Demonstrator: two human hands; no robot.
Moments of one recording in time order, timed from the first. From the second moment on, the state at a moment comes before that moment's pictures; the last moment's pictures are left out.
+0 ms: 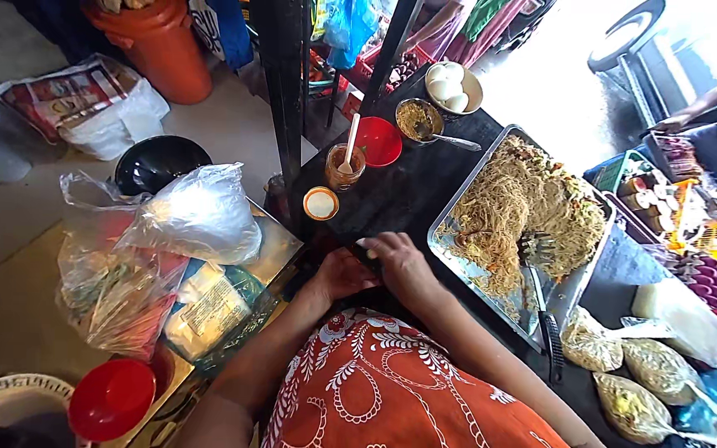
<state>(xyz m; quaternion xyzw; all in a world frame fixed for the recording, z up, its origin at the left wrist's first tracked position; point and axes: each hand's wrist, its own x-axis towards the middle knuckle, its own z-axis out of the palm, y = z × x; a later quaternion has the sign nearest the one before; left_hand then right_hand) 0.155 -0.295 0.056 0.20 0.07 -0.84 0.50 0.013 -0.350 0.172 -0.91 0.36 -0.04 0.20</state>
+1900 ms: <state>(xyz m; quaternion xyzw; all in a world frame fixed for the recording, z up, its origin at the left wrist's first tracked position) 0.131 -0.226 0.129 0.29 0.01 -0.75 0.60 -0.208 -0.261 0.189 -0.77 0.49 -0.31 0.26</state>
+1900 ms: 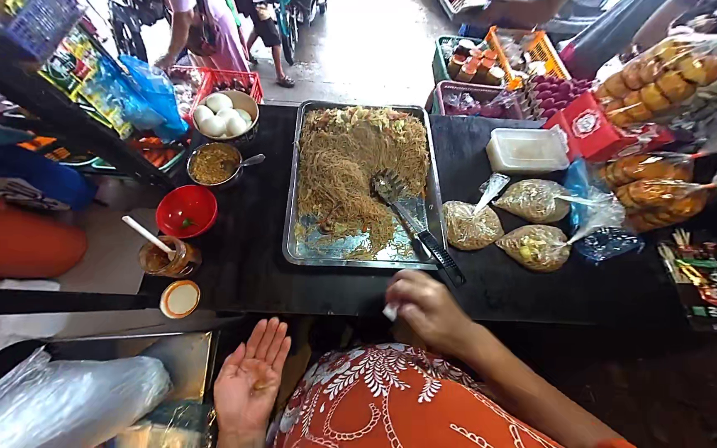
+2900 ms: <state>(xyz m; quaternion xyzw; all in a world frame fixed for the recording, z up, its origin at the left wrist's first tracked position) 0.056 -0.445 0.170 0.70 -0.60 -0.31 0.22 -0.303 -0.301 0.158 -0.41 0.73 -0.29 0.47</state>
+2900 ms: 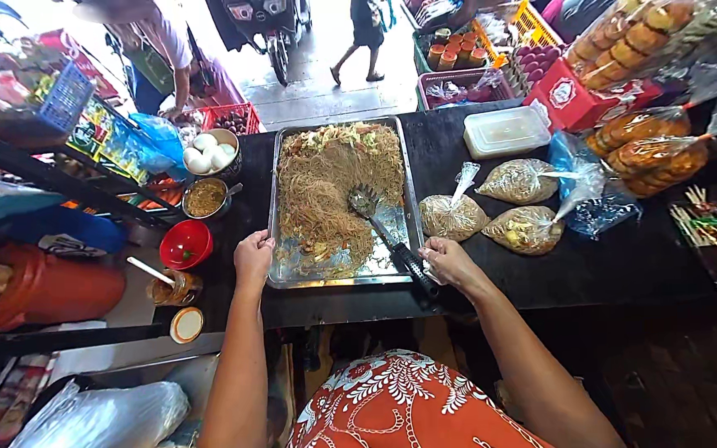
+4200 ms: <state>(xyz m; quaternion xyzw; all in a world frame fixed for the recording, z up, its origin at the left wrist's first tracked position) -0.296 -0.411 0.181 0.45 -0.86 -0.24 0.03 -0.527 -0.131 0.096 -0.44 0.86 -0.27 -0.02</state>
